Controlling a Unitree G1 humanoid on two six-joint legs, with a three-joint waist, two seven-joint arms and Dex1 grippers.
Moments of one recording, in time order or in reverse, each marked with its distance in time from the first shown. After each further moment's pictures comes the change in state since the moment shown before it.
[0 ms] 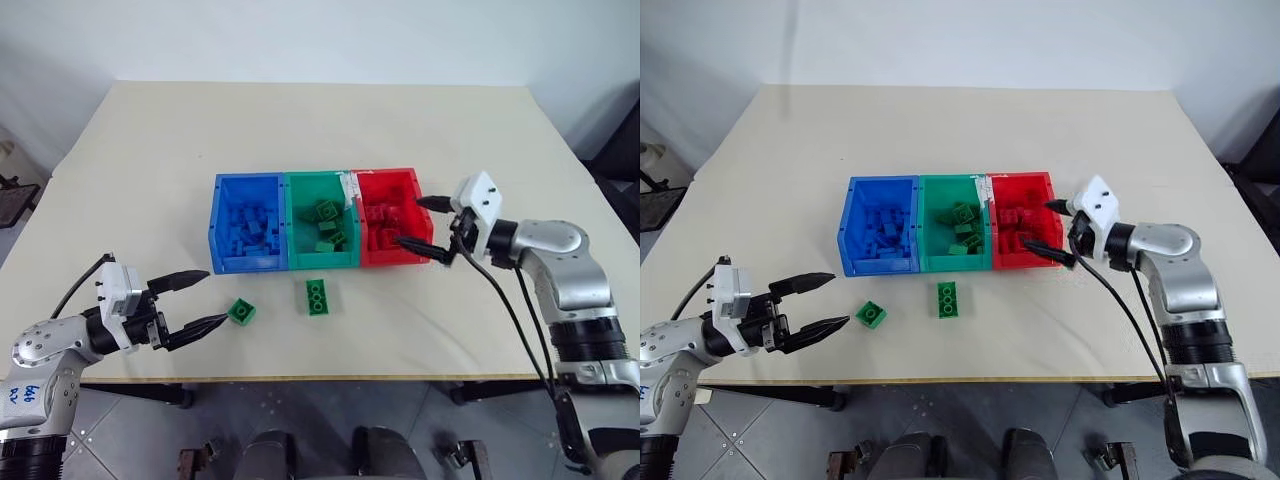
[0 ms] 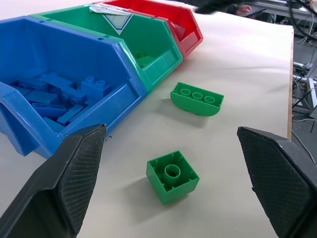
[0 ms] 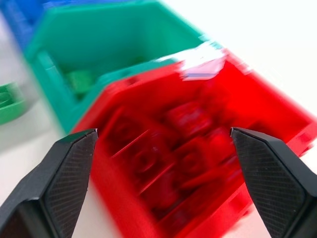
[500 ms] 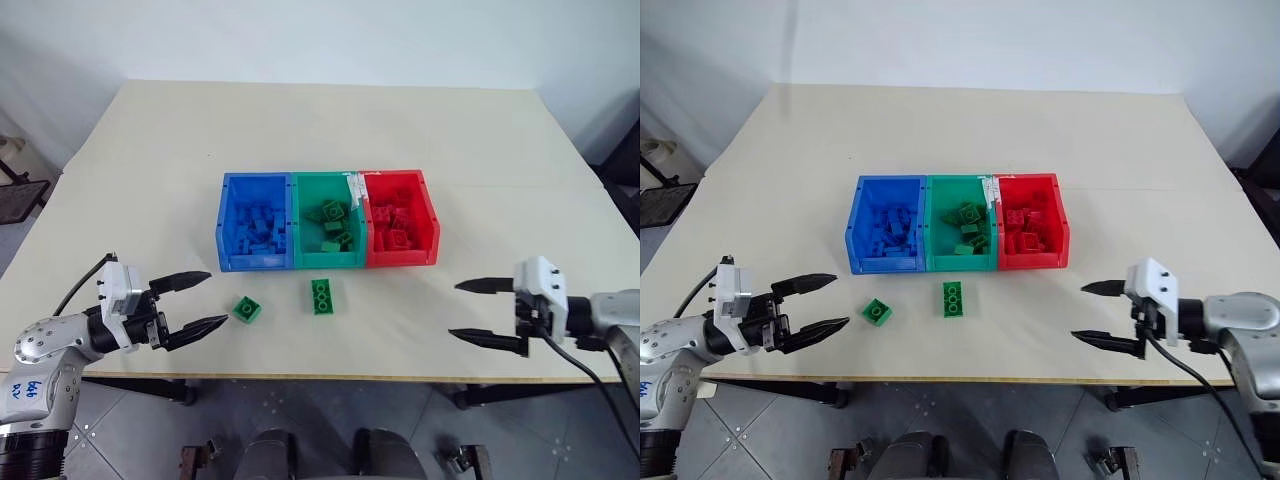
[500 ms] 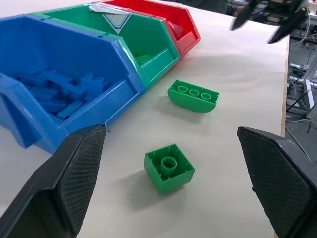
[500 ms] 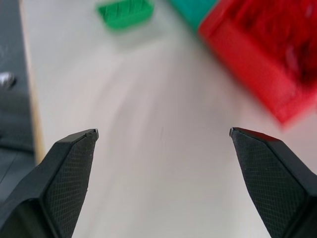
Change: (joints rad) left arm -0.023 0.008 -0.010 0.051 0.001 -0.008 -0.045; right arm 0.494 -0.270 -0.214 -0.173 0.116 -0.053 0.251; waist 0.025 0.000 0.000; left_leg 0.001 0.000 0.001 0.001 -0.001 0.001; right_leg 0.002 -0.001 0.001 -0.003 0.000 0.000
